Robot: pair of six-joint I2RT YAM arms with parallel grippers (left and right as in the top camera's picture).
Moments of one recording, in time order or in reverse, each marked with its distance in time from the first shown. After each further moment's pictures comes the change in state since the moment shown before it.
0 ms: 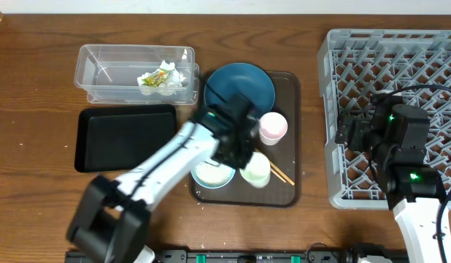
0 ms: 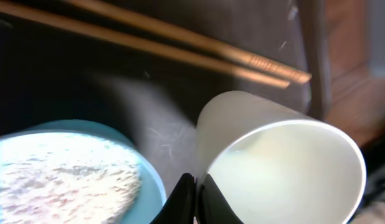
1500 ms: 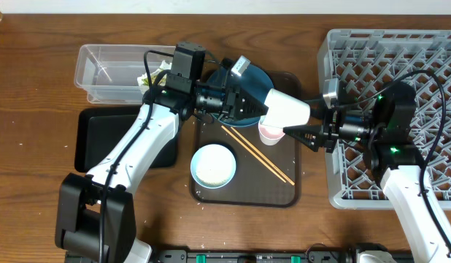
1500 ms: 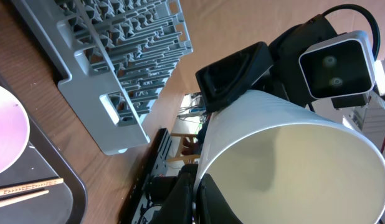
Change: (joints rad) left arm 0.240 0.027 0.032 0.603 0.948 -0.386; right arm 0.053 0.226 0.003 0.510 -1.233 -0.242
